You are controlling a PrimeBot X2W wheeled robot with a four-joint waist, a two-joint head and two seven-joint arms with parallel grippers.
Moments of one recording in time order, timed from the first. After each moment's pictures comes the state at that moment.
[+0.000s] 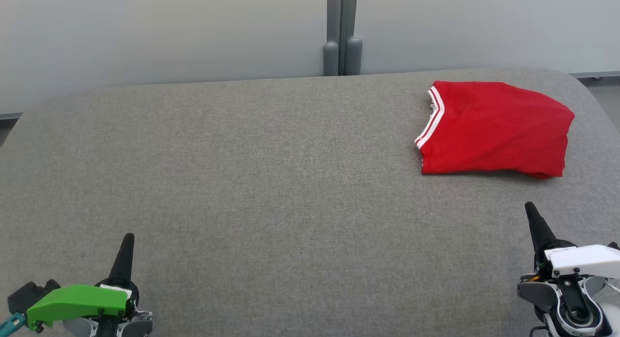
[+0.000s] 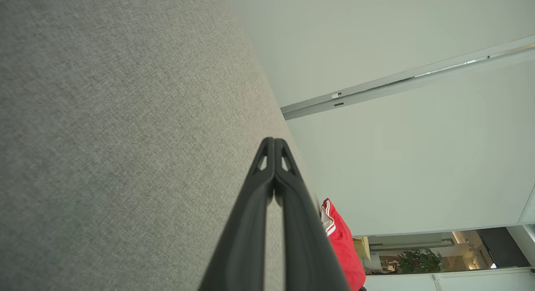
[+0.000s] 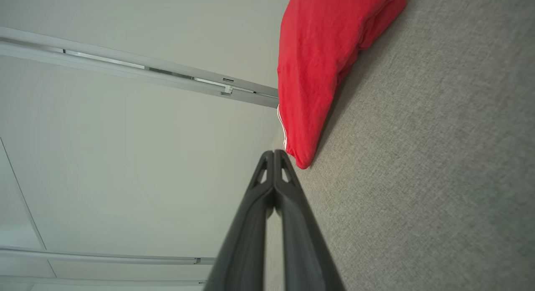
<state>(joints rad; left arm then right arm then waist) -0.04 0.06 0.04 0.31 -1.34 -0.10 0.04 0.00 -0.09 -0.04 0.26 1.34 0.06 0.01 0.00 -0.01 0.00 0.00</state>
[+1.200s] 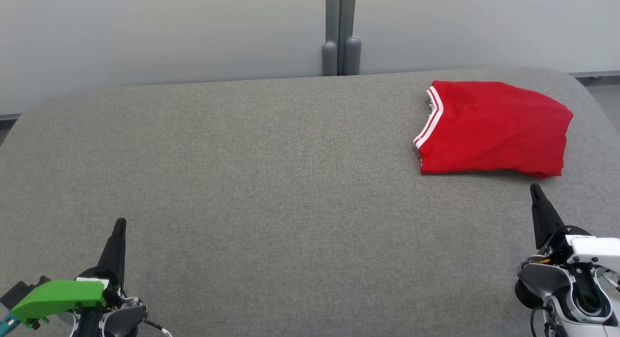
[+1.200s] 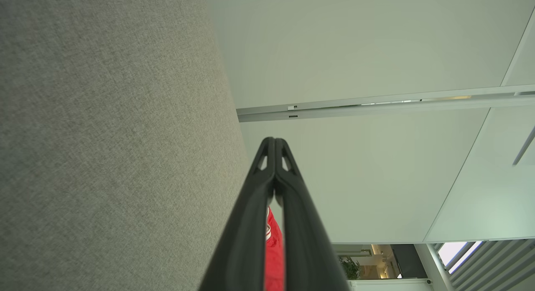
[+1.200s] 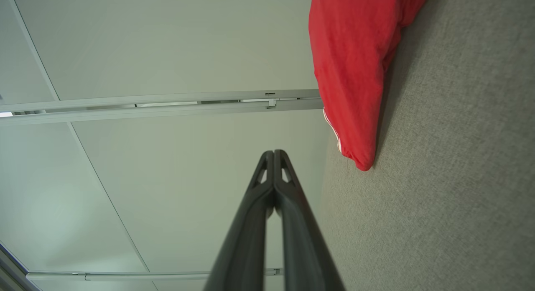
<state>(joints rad) -0.06 0.04 0.09 0.28 -1.60 -0.12 0.12 -0.06 -0.05 -0.12 0.28 1.61 0.11 0.09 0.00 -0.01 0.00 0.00</state>
